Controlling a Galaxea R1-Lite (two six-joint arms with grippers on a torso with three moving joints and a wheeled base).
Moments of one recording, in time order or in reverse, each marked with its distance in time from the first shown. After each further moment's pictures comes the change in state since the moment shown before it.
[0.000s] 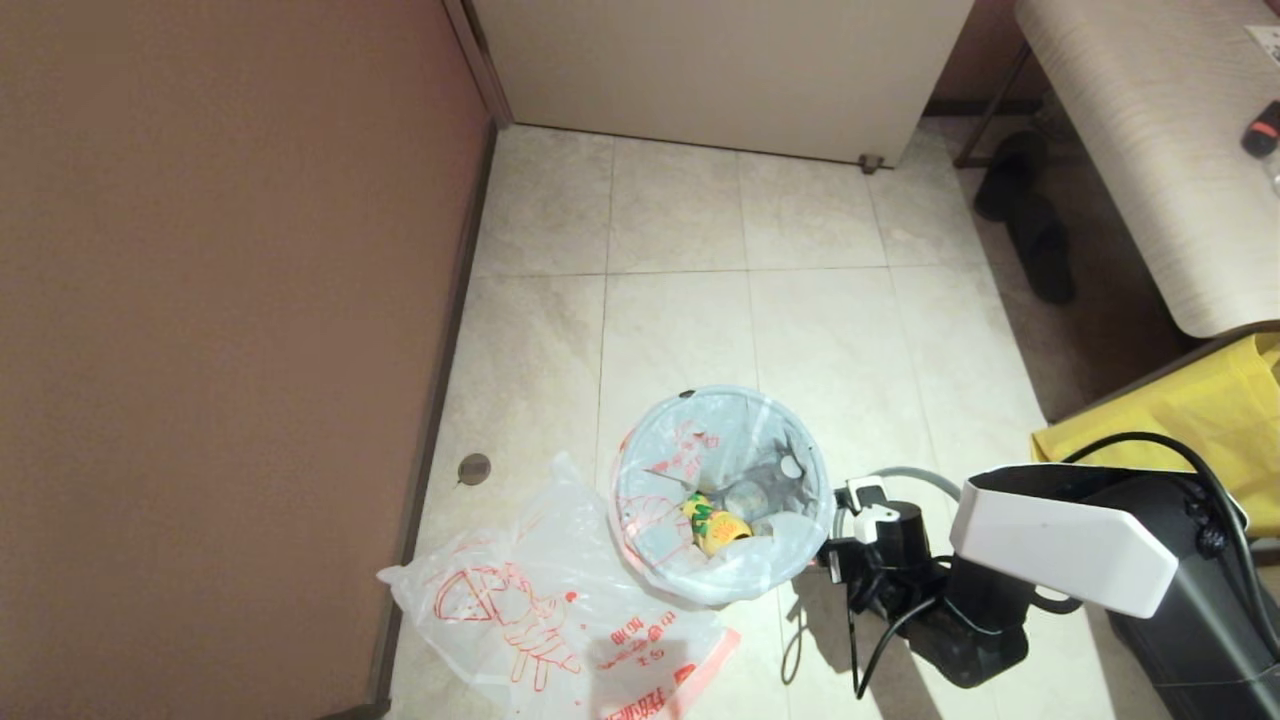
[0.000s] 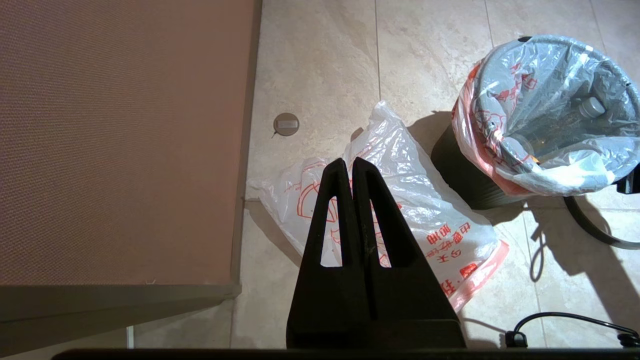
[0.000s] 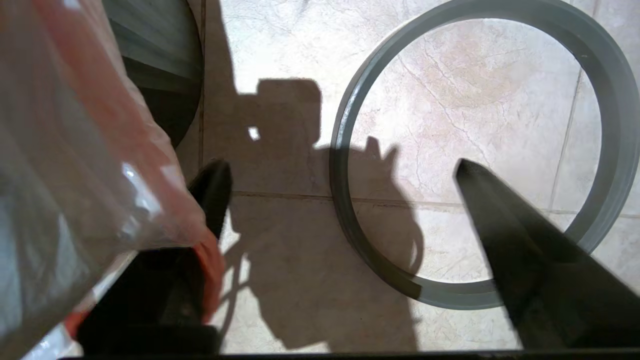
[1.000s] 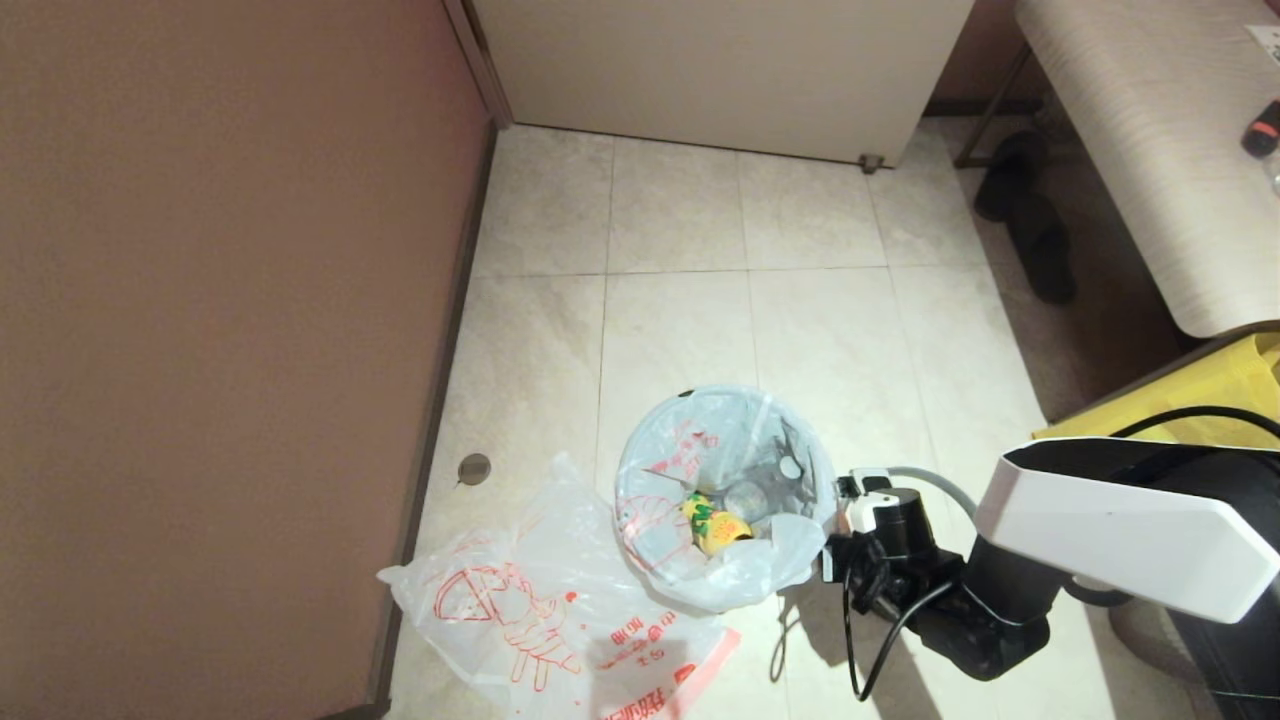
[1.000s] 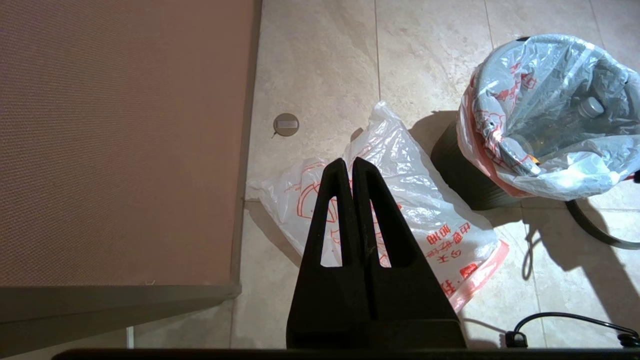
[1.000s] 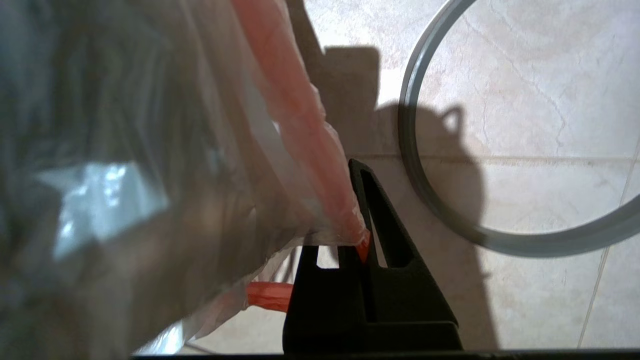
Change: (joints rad) left arm 0.000 0.000 0.000 -0.001 0.000 0.000; right arm 0.046 -0.170 0.084 0.180 0.108 0.220
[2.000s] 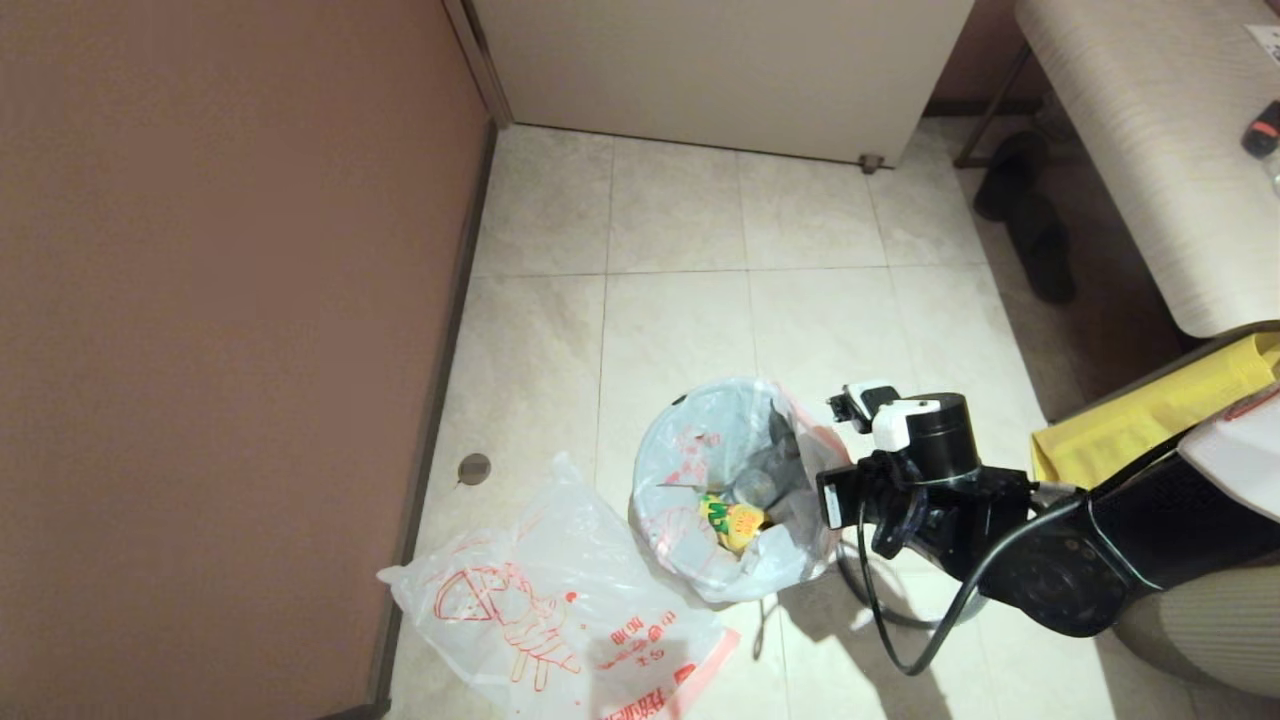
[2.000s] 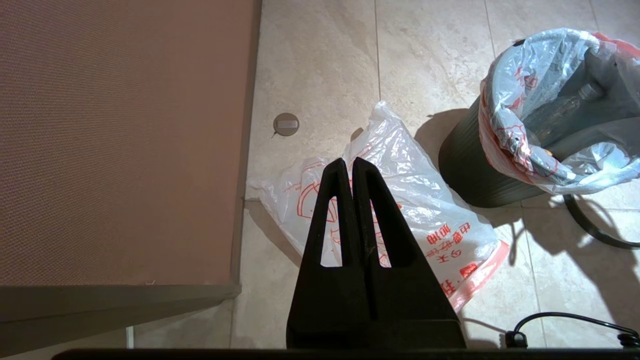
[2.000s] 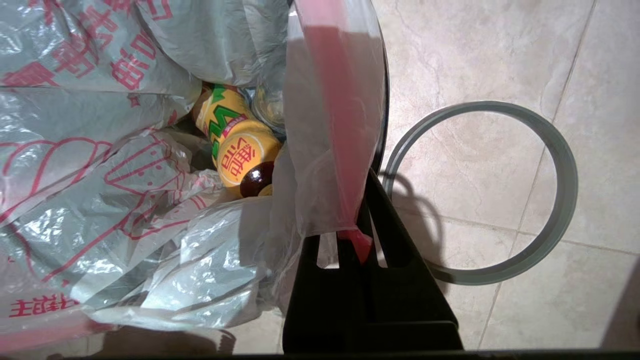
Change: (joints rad) left arm 0.000 0.000 0.000 0.001 0.000 0.000; right arm 0.119 -0.442 -0.028 0.367 -0.078 -0.166
